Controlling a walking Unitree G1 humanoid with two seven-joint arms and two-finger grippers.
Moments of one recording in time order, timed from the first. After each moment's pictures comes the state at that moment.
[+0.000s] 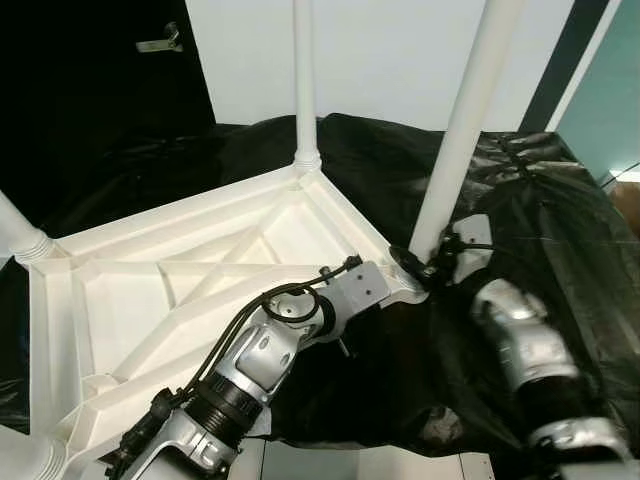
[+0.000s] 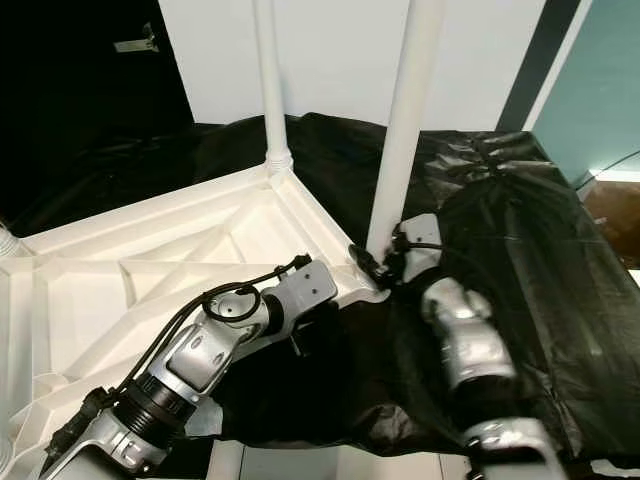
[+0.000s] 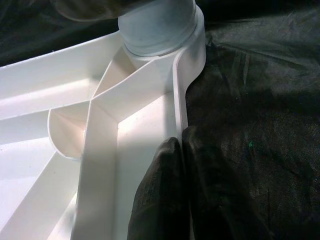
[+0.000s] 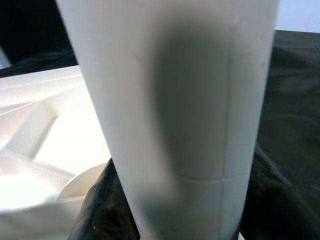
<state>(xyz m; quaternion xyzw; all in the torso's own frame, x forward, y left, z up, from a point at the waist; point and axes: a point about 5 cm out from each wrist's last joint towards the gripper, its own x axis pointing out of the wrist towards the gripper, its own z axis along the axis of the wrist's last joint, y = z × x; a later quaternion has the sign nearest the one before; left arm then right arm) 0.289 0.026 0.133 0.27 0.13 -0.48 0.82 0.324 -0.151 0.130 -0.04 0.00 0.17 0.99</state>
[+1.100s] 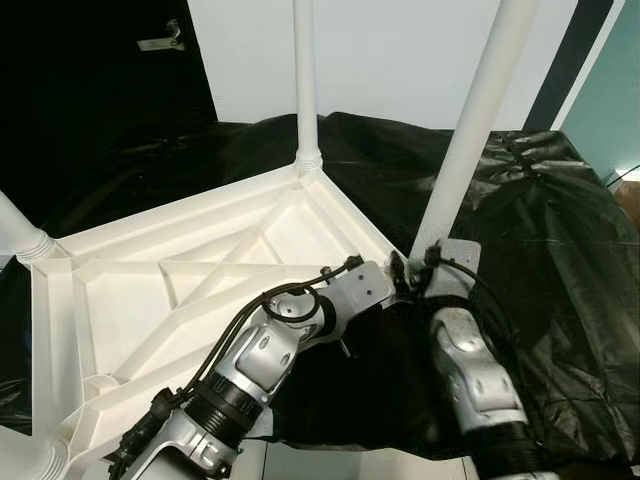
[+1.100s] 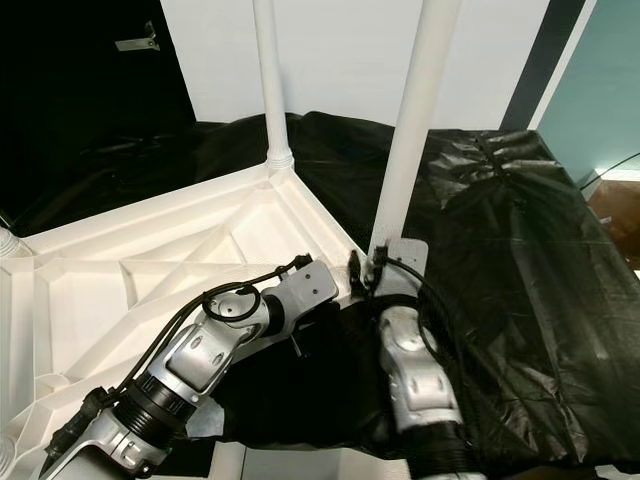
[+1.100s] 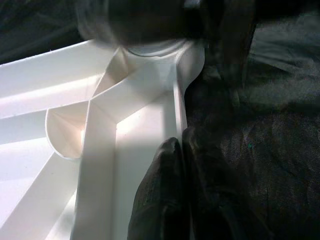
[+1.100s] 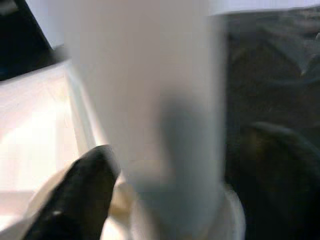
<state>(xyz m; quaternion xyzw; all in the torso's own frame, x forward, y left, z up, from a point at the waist) 0.288 0.024 0.135 0.27 0.12 -0.49 0.82 0.296 -0.144 0.130 0.02 -0.01 0.03 1.00</state>
